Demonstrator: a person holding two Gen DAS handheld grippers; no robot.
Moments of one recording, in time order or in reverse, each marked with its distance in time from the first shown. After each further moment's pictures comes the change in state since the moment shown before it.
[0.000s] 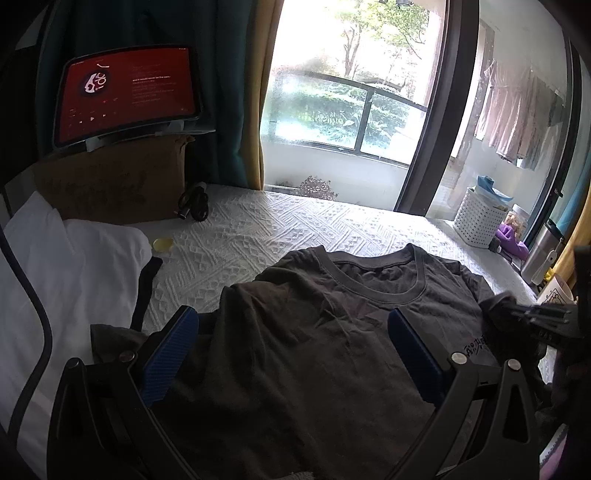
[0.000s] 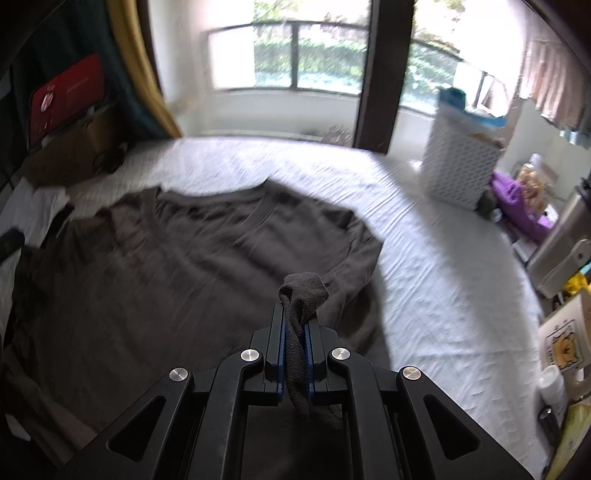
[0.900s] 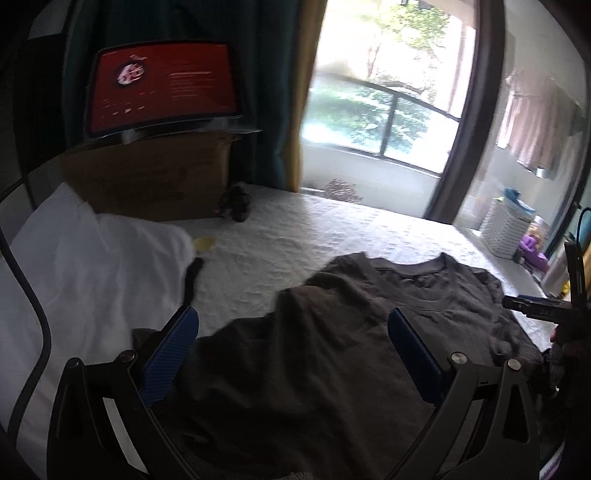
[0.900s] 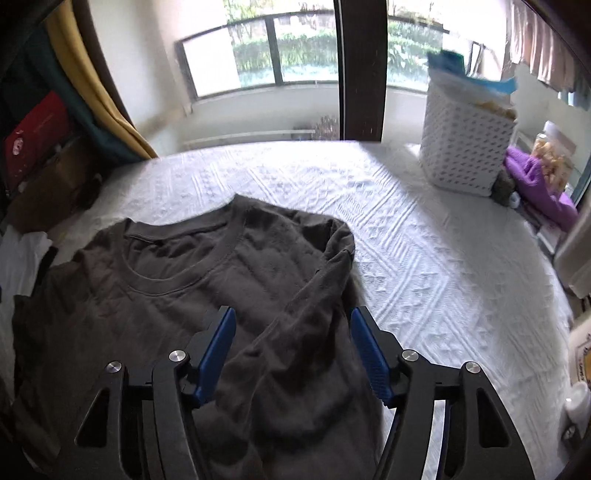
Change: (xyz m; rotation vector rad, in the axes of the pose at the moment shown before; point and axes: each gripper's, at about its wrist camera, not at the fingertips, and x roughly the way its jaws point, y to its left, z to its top) left arm -0.002 0.041 0.005 -0.044 -0.002 0.101; right arm 0.051 -0.045 0.035 0.136 0.021 0.046
